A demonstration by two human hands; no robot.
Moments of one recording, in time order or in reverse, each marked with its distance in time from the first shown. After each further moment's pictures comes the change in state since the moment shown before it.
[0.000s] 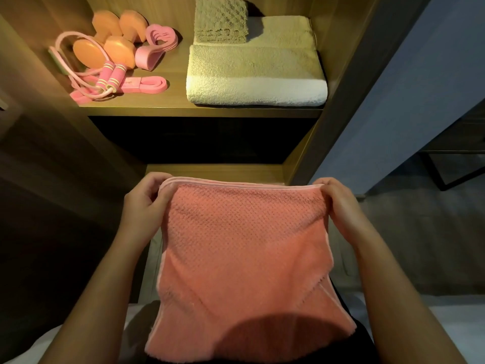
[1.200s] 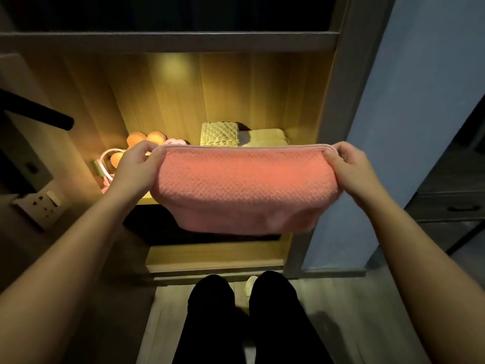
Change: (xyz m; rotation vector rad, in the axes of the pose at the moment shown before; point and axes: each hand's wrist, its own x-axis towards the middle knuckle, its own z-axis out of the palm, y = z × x) left_hand 0.108 0.155 -0.068 -0.005 0.169 0.227; right_hand 0.026 -0.182 -0.071 -0.205 0.276 -0.592
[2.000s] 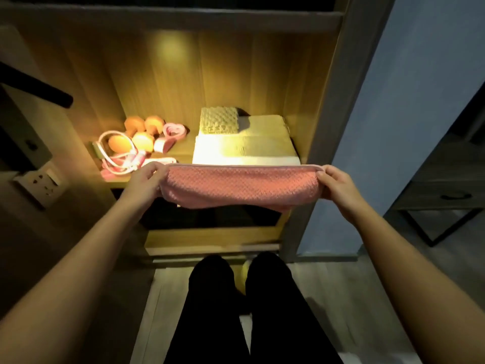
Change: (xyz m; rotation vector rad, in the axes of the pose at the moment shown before) left_hand -0.038 -0.056 0.012 -0.194 -0.164 -0.185; right_hand -0.041 0.053 0.024 0.260 -0.182 0.229
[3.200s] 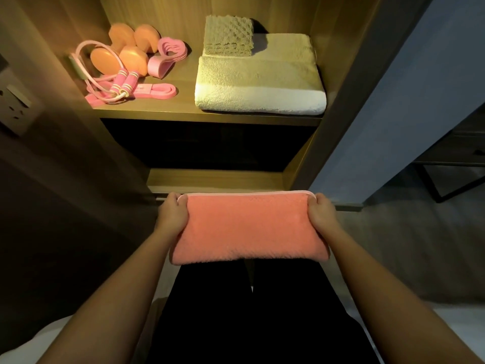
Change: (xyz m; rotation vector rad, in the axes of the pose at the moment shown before) left_hand -0.068 -0.176 0.076 0.350 0.055 -0.510; right_hand -0.060 0.152 0.074 -0.485 -0.009 0.494
